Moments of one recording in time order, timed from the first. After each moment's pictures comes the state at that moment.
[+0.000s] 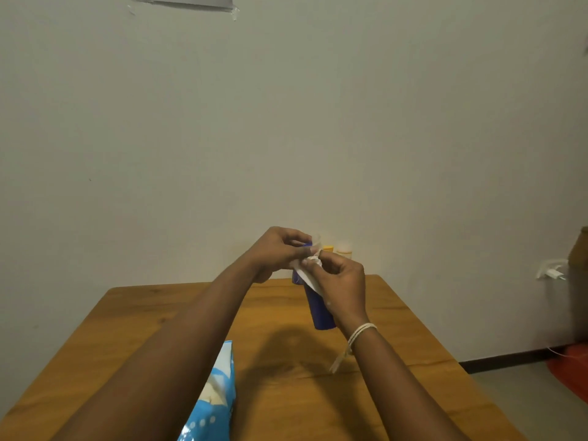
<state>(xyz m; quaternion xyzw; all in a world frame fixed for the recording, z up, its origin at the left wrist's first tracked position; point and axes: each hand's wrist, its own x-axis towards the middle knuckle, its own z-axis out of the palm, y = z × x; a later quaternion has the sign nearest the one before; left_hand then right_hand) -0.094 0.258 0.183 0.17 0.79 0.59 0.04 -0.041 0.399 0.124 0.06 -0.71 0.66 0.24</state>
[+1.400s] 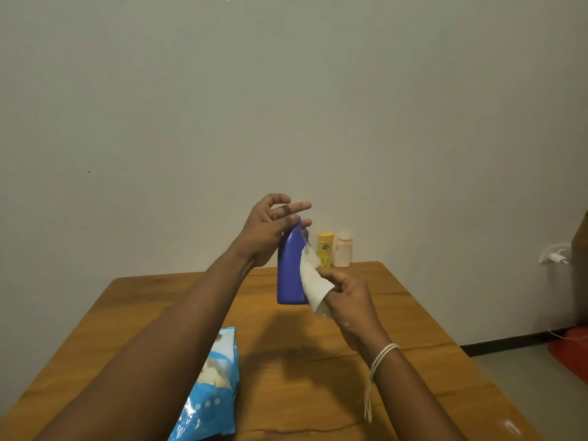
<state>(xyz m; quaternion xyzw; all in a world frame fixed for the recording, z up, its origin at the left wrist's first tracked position) -0.088 0.249 0.185 0.20 0.62 0.76 0.00 -0.002 0.411 0.102 0.05 -0.70 0.70 0.10</state>
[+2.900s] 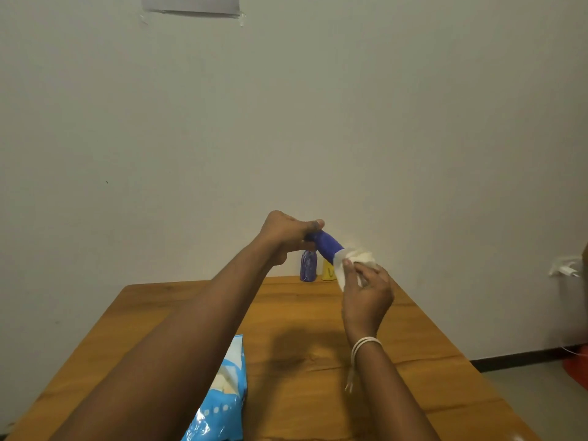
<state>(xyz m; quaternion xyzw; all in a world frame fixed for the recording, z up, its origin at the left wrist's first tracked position) -0.082 0.274 0.211 0.01 0.78 0.63 -0.01 -0.031 0.401 0.101 -0.13 -0.67 0.57 0.46</state>
